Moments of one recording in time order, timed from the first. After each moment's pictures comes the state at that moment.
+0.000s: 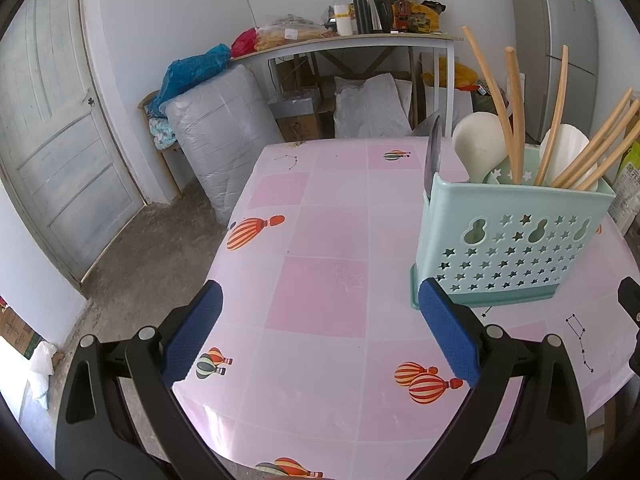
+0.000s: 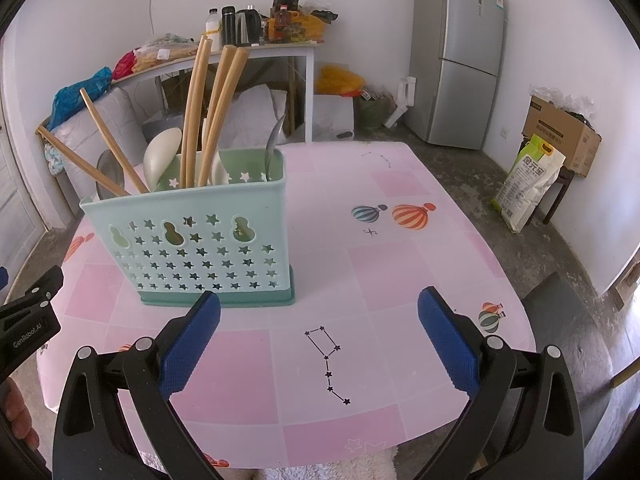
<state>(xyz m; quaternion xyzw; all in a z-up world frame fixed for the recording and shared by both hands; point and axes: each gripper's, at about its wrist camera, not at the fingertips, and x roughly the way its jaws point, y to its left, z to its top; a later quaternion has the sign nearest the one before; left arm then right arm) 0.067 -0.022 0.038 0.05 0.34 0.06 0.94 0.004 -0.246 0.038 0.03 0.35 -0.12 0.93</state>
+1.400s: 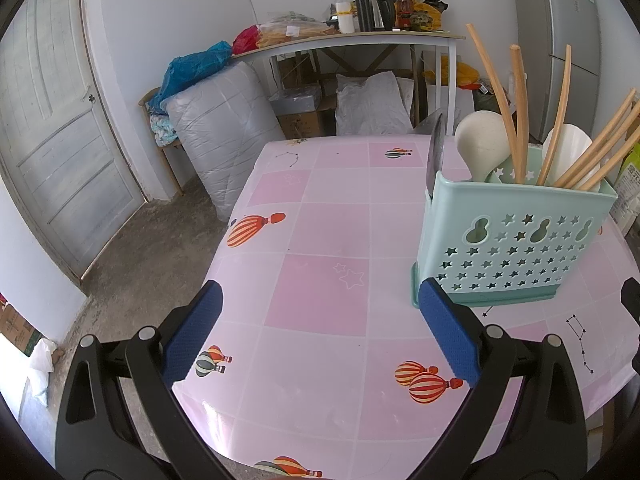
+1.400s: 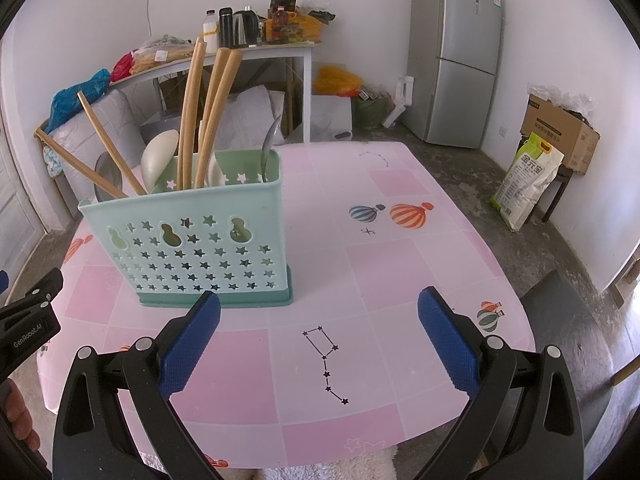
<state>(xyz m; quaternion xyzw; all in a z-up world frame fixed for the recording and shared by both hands) 0.067 -0.020 0.037 0.05 0.35 0.07 0.93 0.002 -0.249 0.038 0.04 0.35 -0.12 0.93</state>
